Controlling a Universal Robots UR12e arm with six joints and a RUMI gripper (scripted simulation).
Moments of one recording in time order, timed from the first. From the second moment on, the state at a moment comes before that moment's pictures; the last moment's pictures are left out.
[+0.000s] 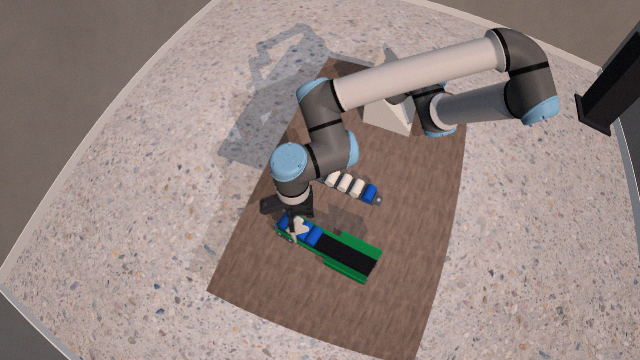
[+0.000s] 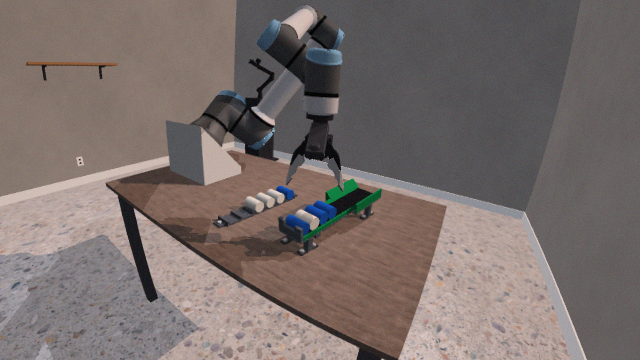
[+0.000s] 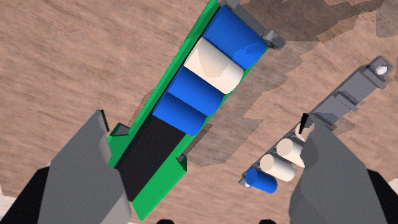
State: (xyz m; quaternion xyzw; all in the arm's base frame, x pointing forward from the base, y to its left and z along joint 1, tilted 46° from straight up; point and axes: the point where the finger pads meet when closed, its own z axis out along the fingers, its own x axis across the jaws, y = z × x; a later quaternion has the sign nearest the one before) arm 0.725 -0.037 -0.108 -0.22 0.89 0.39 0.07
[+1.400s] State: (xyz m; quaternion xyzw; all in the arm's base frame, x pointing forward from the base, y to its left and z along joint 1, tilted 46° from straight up) arm 0.714 -0.044 -0.118 0.05 0.92 0.39 -0.05
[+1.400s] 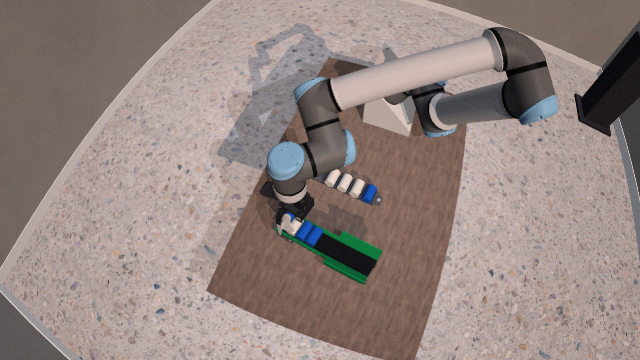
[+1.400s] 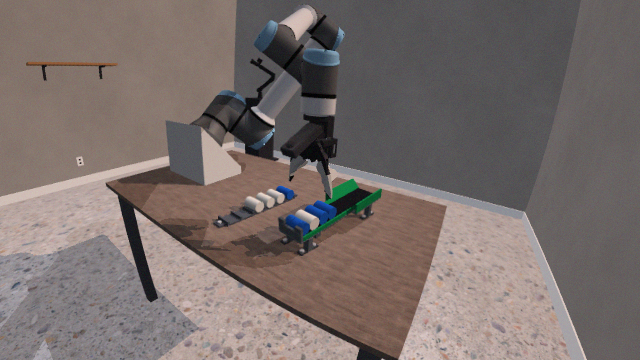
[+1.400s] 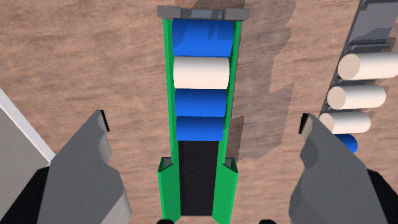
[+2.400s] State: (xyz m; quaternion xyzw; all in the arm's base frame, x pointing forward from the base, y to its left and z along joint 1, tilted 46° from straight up) arm 0.713 -0.044 -0.118 0.05 0.92 0.39 -0.05
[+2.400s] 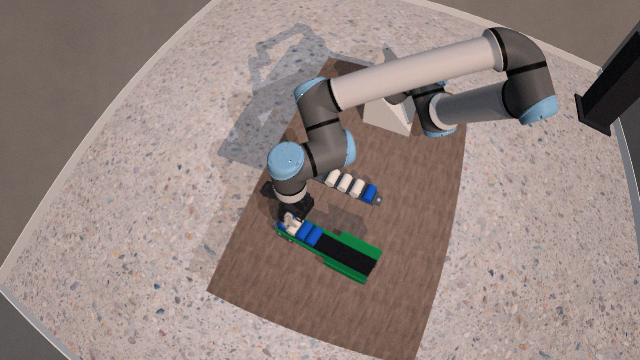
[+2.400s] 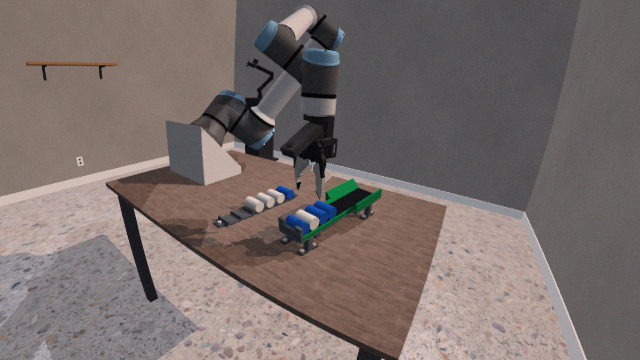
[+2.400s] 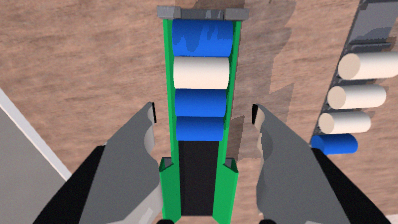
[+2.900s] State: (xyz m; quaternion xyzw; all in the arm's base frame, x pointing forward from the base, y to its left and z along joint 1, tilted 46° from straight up) arm 0.713 -0.044 -0.119 0.05 0.92 0.39 -0.05
